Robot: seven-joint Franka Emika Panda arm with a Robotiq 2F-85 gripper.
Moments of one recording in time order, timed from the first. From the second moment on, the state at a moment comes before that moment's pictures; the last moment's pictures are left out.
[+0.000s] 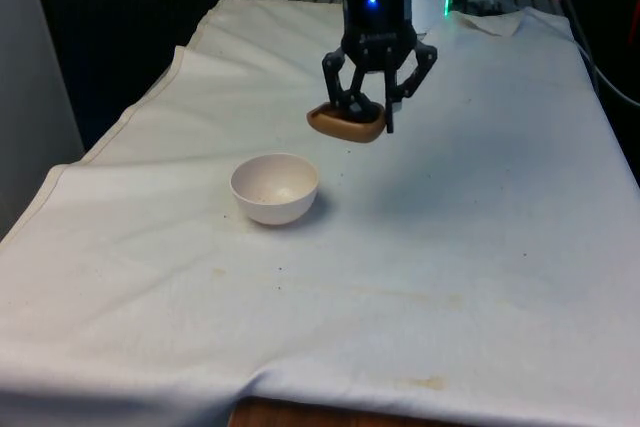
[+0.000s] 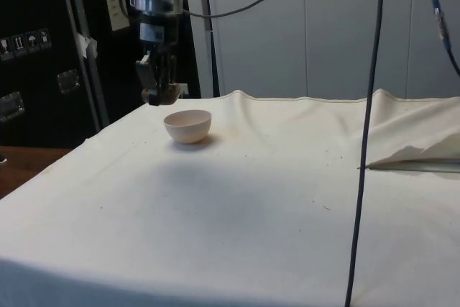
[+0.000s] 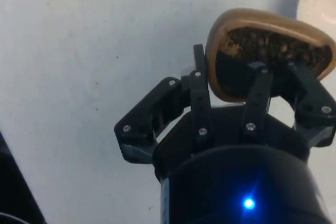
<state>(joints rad) -0.03 0.40 -0.02 -1.93 0.18 2.49 -0.19</state>
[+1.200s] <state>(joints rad) -0.04 0.41 -0.14 -1.89 0.53 2.39 -0.52</state>
